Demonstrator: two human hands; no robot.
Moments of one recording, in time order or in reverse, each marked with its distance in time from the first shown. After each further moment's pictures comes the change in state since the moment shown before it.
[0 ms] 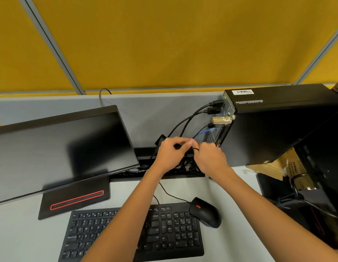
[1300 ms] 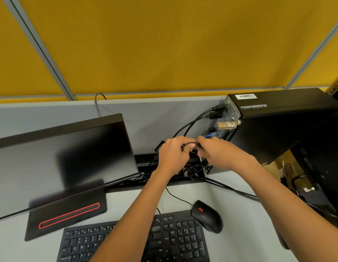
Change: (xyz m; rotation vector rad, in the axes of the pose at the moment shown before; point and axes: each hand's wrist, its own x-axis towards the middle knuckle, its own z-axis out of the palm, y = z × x) left_hand 0.015 0.010 -0.003 0.321 0.101 0.106; right_hand 0.018 0.004 -0.045 -0.205 -0.223 -0.293
